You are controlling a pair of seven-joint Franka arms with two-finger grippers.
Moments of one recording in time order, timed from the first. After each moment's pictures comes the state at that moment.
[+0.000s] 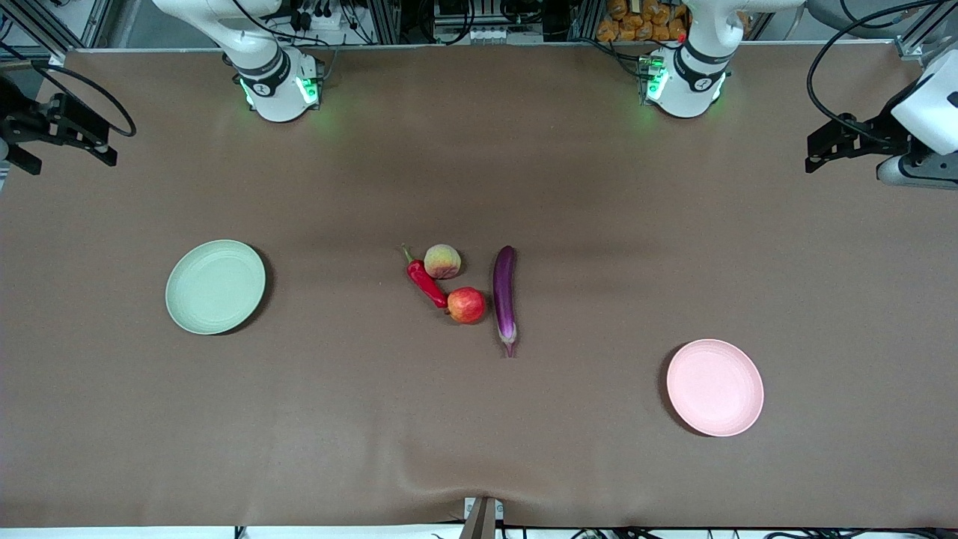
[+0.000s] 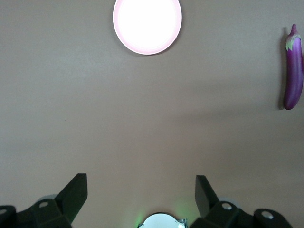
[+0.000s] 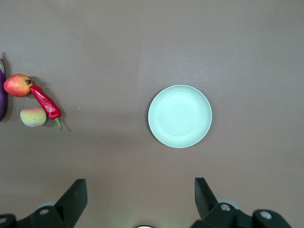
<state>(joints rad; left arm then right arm) -0.08 -0.04 0.00 -1.56 0.01 1.44 0.04 0.00 0.01 0.05 -1.36 0.01 1.36 -0.07</state>
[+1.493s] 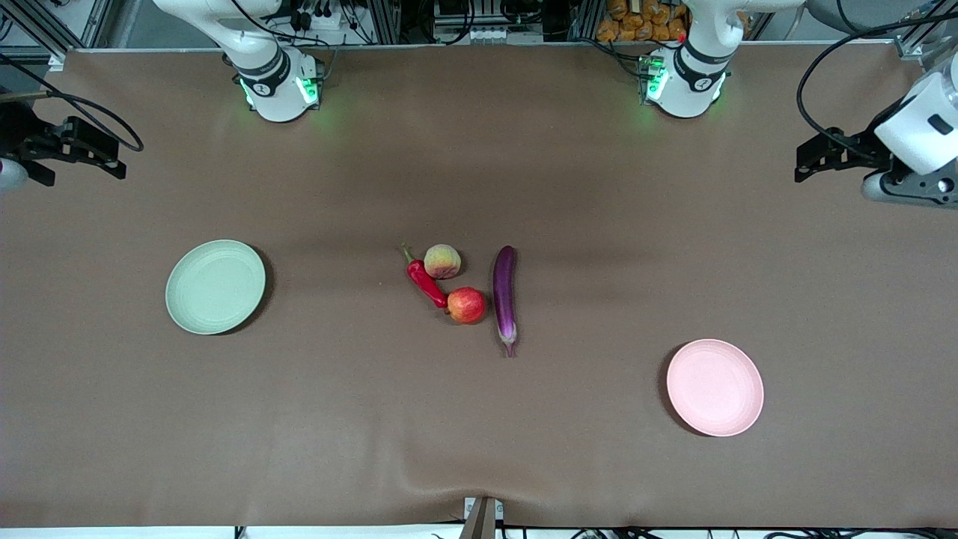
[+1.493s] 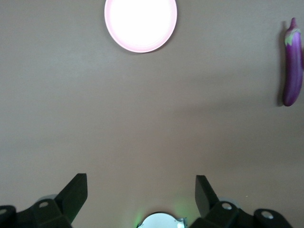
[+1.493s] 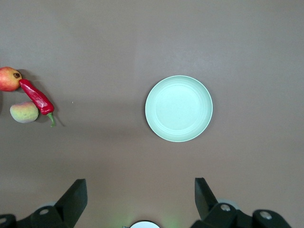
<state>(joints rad) -0.09 0.01 0.00 -1.55 -0.02 1.46 0.05 -0.02 0.01 0.04 -1.43 0.01 1.38 -0.07</state>
